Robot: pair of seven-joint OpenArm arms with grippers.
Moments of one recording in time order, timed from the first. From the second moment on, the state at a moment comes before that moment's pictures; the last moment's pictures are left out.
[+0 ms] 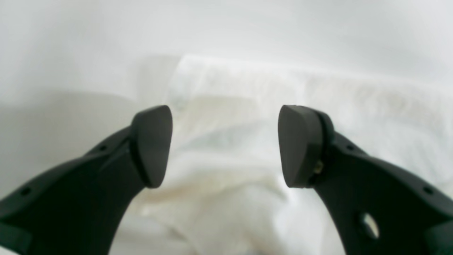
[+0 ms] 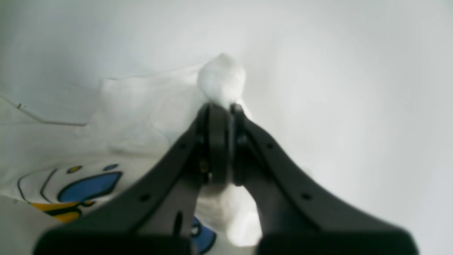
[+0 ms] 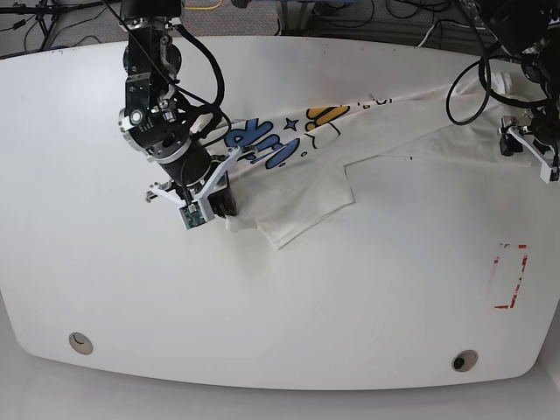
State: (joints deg) left arm 1.3 -19.7 -44.3 78.6 -14.6 -41.9 57.3; right arm -6.5 6.0 -1.1 112.3 14.1 18.2 -48.2
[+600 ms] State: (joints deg) left arm -0.3 -21.0 -38.8 72.4 -15.7 -41.7 53.9; right arm -6.7 6.0 -1.1 110.9 14.1 18.1 -48.2
